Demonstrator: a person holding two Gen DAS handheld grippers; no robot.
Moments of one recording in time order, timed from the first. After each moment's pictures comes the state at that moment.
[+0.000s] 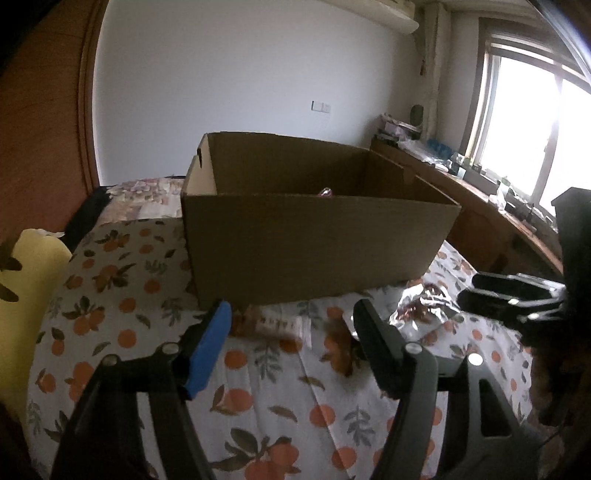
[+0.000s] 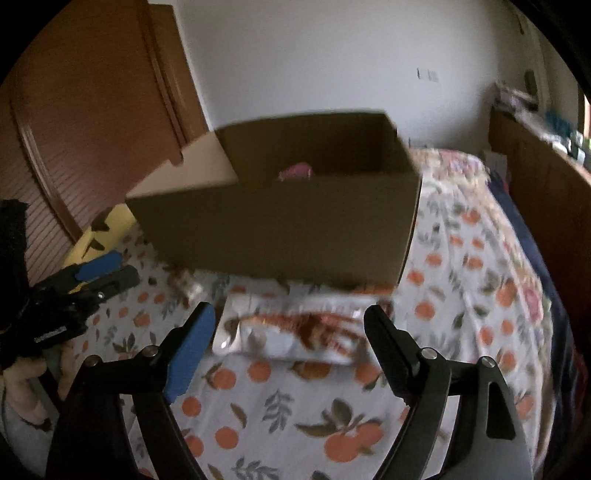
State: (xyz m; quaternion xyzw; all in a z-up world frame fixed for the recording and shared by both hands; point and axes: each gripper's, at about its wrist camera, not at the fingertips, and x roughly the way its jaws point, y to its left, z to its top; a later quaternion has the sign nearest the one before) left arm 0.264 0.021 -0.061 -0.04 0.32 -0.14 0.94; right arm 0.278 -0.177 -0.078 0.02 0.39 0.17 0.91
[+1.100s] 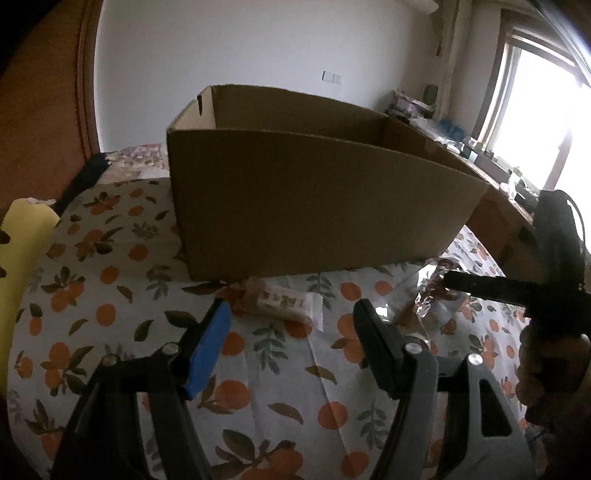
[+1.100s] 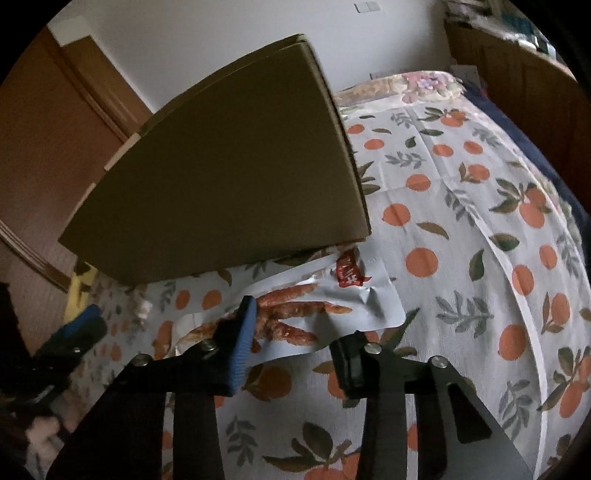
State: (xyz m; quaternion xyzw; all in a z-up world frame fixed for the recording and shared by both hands) left arm 0.297 0.018 -0.093 -0.05 0.39 -0.13 0.91; right arm 0.329 -0.232 -0.124 0.16 0.45 0.14 0.87
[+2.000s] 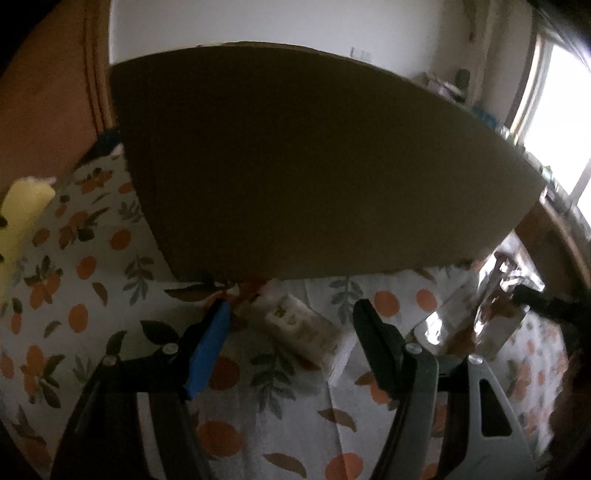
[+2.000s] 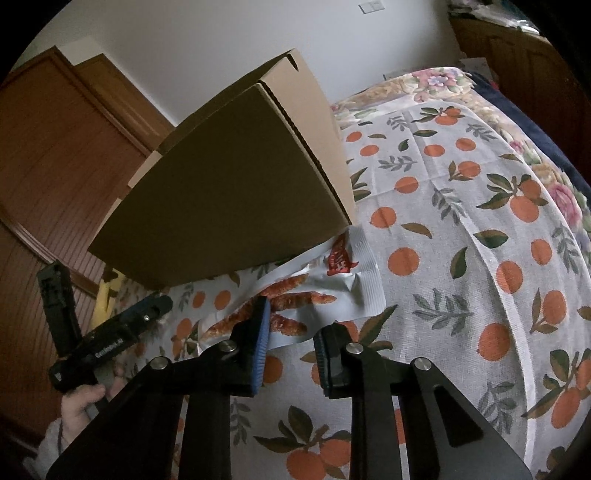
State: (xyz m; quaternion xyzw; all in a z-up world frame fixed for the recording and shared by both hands) left arm 0.344 -0.005 -0.127 -0.03 0.43 -0.08 0.90; right arm 0.321 -0.257 -0.117 0.19 0.43 0.18 0.87
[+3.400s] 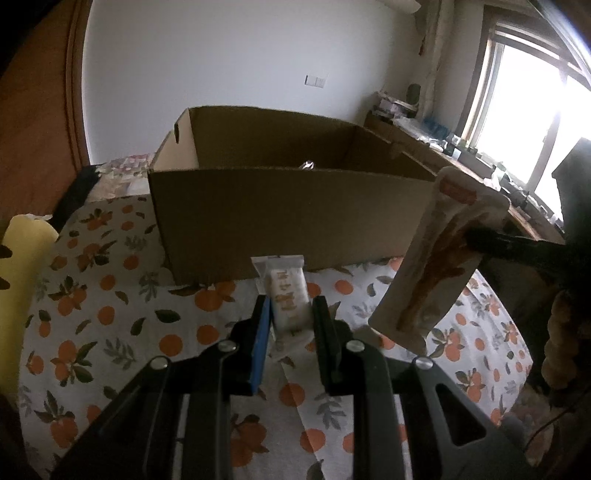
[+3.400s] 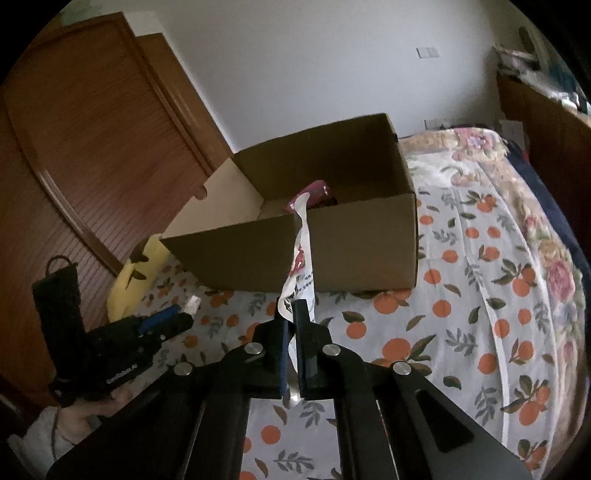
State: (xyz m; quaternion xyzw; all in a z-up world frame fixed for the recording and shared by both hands) left arm 0.264 0.006 -0.057 -0.04 0.37 -0.16 0.91; right arm 0.283 -0.205 -0.030 0.09 0.38 0.22 0.90
